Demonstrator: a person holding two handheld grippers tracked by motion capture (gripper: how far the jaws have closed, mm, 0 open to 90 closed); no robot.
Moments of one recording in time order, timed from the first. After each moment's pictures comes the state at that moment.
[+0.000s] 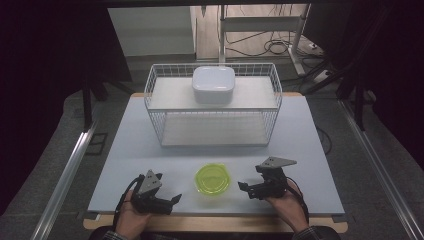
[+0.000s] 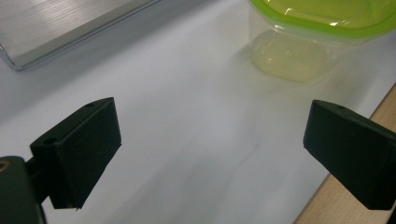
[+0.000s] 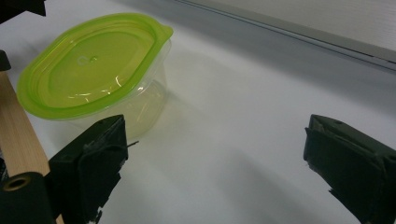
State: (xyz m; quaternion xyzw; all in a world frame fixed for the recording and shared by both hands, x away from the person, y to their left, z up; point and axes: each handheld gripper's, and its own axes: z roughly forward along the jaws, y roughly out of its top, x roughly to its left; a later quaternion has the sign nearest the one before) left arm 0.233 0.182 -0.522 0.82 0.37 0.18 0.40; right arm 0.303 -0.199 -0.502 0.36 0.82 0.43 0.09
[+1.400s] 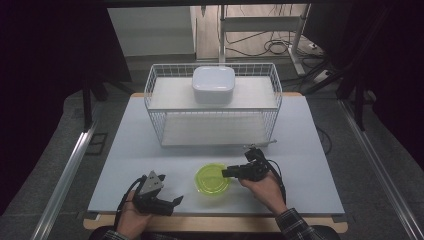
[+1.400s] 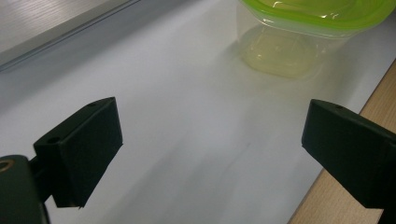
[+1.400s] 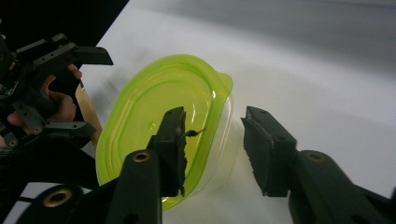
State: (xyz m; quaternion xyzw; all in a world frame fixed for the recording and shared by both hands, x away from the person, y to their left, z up) left arm 0.234 0.180 -0.527 0.82 0.36 0.17 0.41; right arm 0.349 -0.154 -0.497 0.42 0.80 0.42 -0.12
